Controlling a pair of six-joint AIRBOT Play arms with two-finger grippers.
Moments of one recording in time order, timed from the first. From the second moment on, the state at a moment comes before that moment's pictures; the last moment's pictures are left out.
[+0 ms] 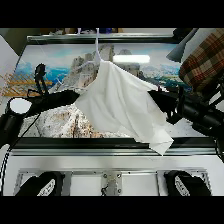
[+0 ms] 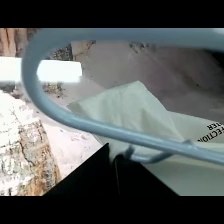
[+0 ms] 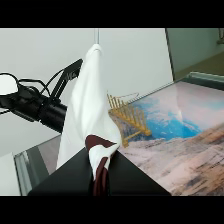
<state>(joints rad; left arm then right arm) -0.05 -0.98 0.88 0.83 -0.82 -1.34 -0.10 -0.73 0.70 0.23 1.19 0.15</state>
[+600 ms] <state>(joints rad) 0.03 -1.02 0.88 0.84 -0.86 -1.33 -0.10 -0.73 0.69 0.23 1.18 0.15</state>
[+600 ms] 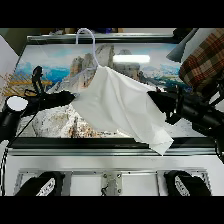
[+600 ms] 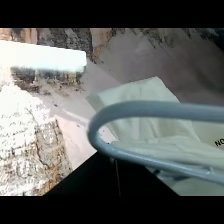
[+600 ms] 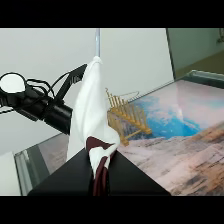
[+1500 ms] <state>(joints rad) 0.11 -1.02 0.97 0.83 -1.02 -1.25 -0.10 -0.72 0.69 0.25 1.16 0.11</state>
